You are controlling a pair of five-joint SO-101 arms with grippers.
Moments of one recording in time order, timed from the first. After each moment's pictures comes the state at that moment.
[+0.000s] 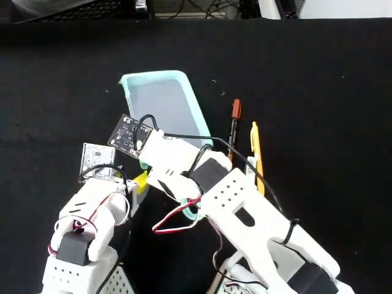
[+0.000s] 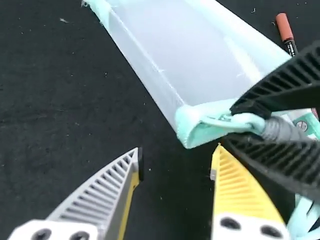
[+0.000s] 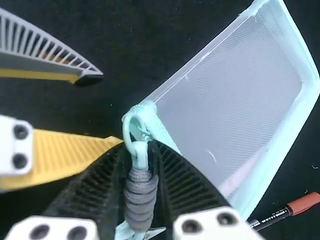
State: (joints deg) left arm 8.3 -103.9 88.4 59.2 4.4; right arm -41.1 -30.4 42.4 51.4 24.3
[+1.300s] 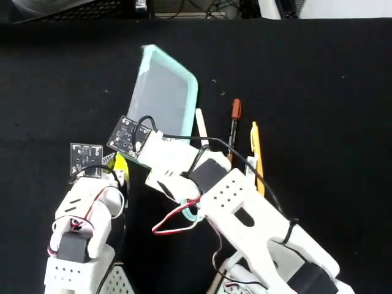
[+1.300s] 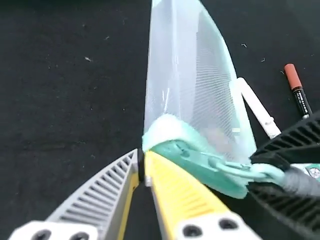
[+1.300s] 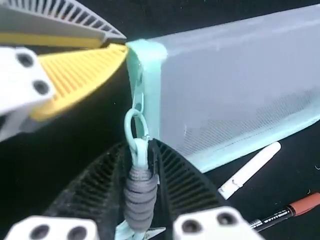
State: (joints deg) left arm 2.9 -103.9 90.4 51.6 4.4; right arm -41.3 -30.5 42.3 52.7 24.5
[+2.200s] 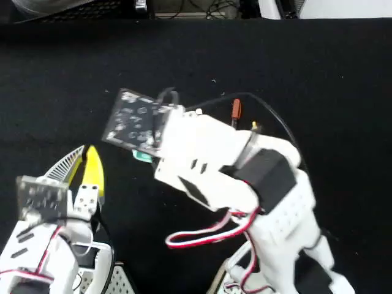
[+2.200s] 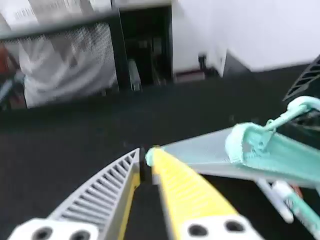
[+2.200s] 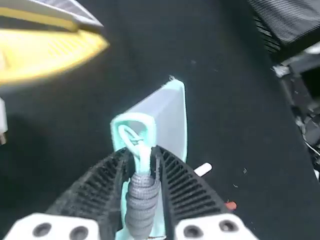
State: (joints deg) left arm 2.2 -93.7 45.9 75.6 -6.6; right arm -44.5 -24.0 -18.9 98.9 30.1
